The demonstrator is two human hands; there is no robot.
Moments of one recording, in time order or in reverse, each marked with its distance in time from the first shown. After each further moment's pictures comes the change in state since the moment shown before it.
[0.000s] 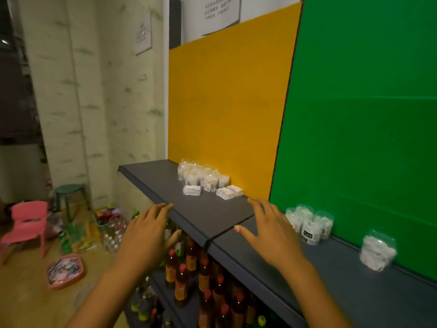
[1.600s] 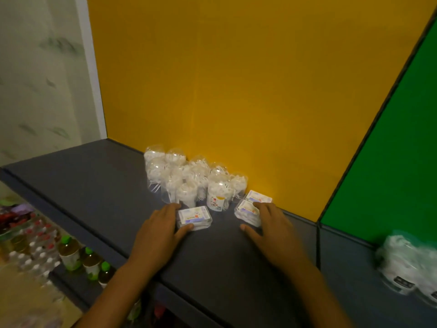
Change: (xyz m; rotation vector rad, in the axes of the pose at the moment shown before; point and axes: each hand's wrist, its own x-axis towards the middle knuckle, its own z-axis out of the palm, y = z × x) left_hand 0.352 -0.154 0.276 -0.516 -0.267 0.176; right_hand 0.281 0.006 0.244 -0.018 -0.112 0.498
